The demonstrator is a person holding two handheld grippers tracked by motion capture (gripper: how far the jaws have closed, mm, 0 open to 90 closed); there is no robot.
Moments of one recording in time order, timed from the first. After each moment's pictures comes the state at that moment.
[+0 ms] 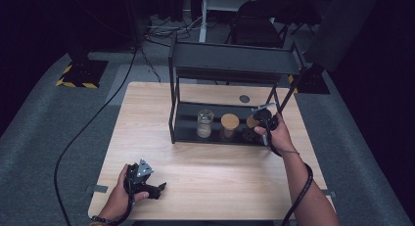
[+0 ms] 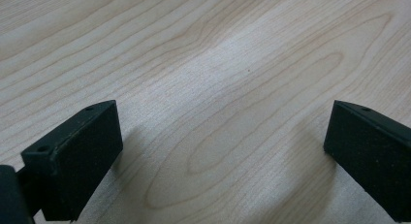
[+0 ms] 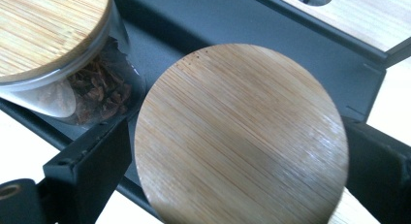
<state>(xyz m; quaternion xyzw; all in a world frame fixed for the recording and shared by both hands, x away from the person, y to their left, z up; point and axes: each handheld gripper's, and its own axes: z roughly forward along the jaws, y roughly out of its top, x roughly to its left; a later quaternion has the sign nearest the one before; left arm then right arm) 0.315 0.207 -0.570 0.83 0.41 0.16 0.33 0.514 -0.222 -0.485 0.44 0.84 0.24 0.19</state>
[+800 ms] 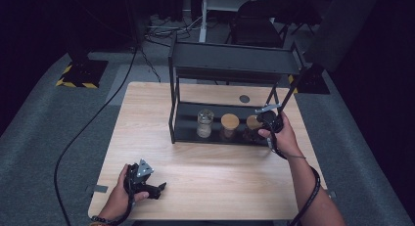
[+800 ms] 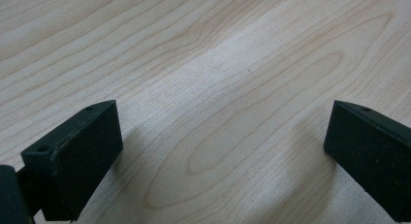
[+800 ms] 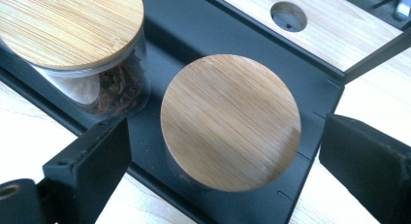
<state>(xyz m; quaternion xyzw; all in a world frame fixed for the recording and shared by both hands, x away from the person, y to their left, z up) 0.315 0.207 -0.570 0.83 0.41 0.16 0.33 0.489 -0.227 -0.462 0.42 0.84 0.25 0.23</state>
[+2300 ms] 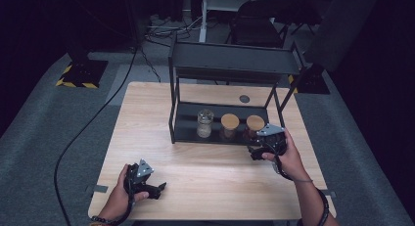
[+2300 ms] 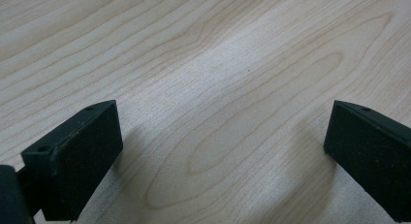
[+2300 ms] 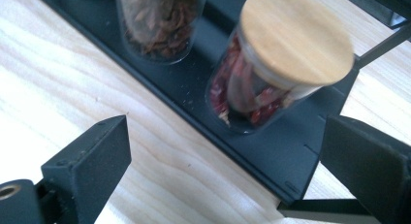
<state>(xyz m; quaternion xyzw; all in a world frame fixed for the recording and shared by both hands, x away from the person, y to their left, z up) 0.315 0.207 -0.570 0.83 0.41 0.16 0.33 0.423 -0.232 -0.488 0.36 0.85 0.27 0.27</state>
